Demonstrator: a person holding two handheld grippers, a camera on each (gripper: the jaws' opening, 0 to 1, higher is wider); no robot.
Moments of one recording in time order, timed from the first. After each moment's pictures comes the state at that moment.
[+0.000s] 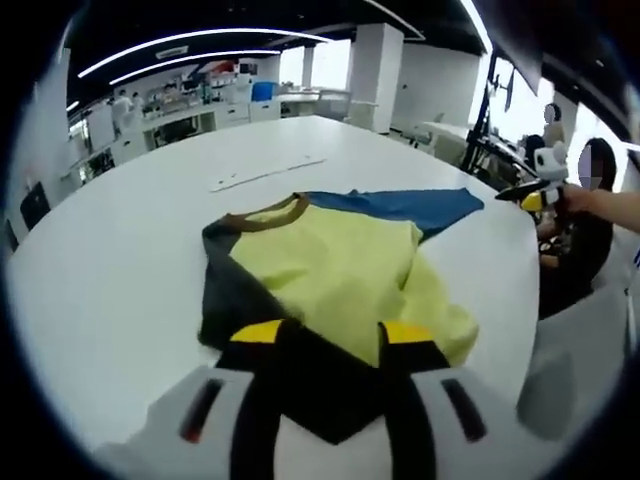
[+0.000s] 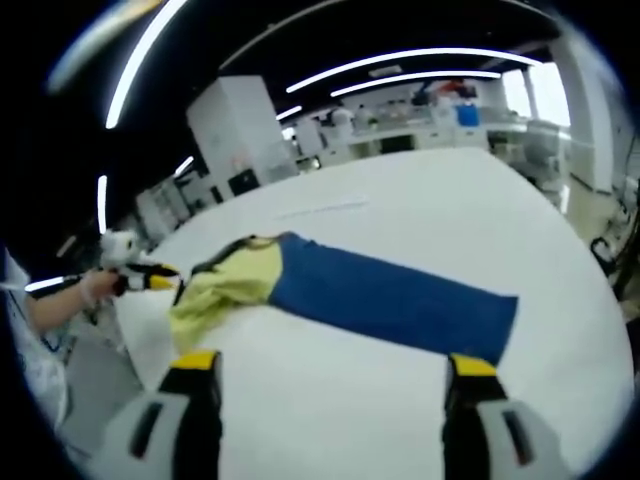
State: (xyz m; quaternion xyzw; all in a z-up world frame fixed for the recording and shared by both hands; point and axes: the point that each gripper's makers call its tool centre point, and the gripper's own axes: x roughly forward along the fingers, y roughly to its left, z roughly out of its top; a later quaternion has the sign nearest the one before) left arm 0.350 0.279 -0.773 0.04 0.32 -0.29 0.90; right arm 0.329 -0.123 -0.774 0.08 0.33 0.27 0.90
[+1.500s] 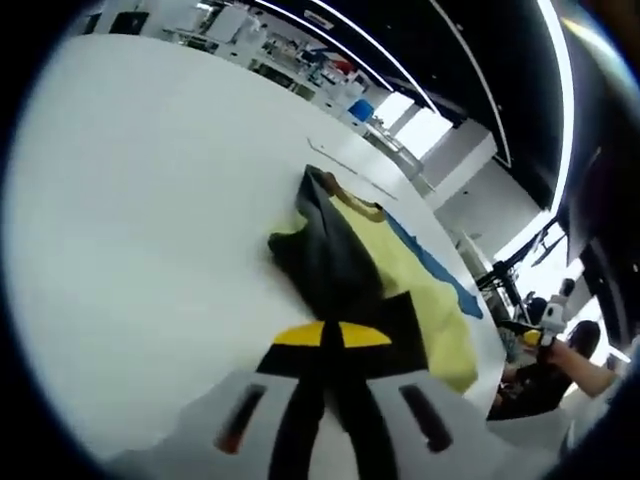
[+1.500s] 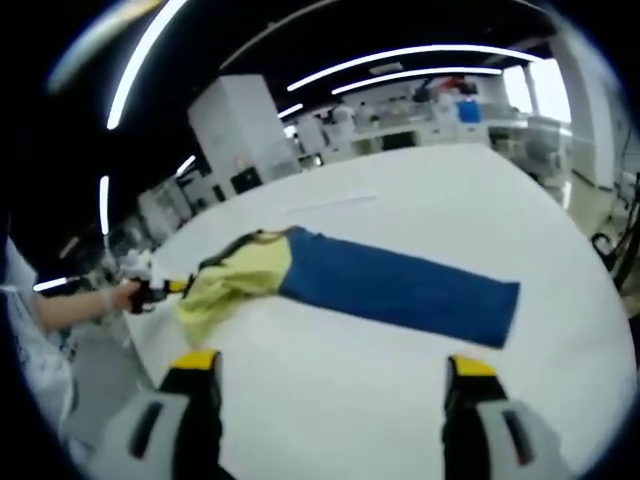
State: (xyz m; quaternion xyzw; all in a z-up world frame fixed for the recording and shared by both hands) left arm 0.344 0.334 -0.824 -0.28 0.33 -0.17 0.88; right arm 0.311 -0.119 -0.775 0.08 0.34 0.28 0.90
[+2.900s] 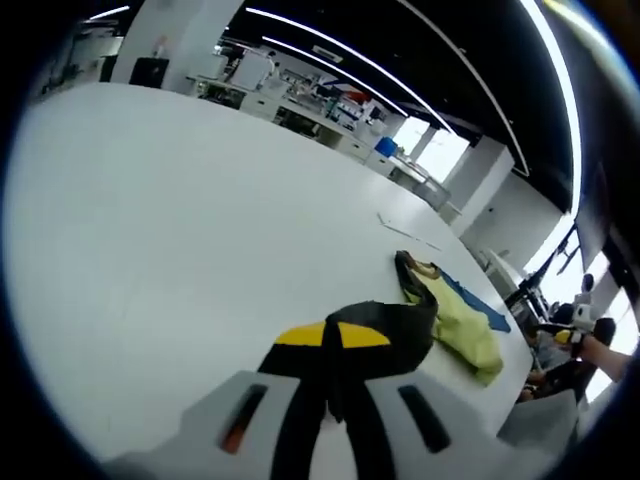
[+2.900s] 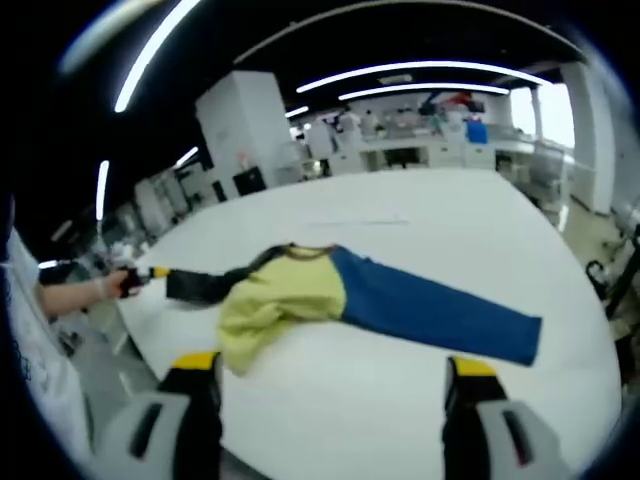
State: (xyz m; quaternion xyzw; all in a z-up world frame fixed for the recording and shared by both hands) left arm 0.331 0.575 -0.769 -0.23 0.28 -0.09 0.93; right arm 0.283 -0.023 -0.709 0.04 0.32 0.26 0.91
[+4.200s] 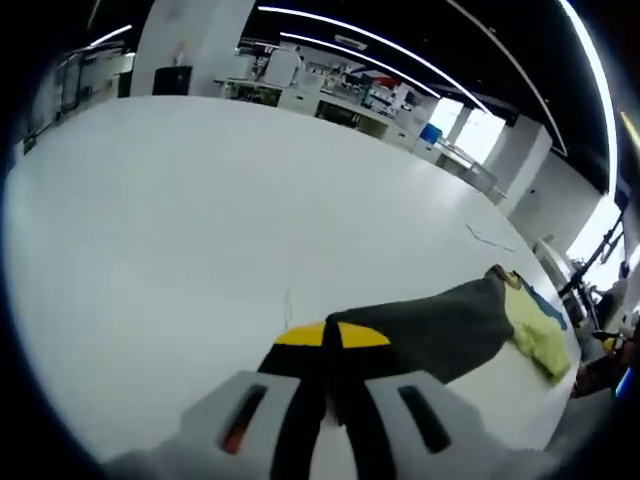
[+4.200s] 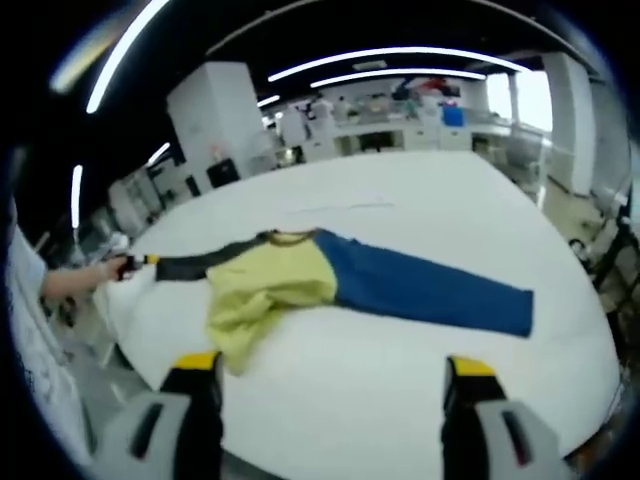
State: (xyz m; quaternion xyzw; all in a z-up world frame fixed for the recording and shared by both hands) left arm 0.406 0.712 -0.808 -0.17 0.33 -0.02 0.93; right arm 0.280 -0.017 -0.725 0.05 0.36 0.20 0.91
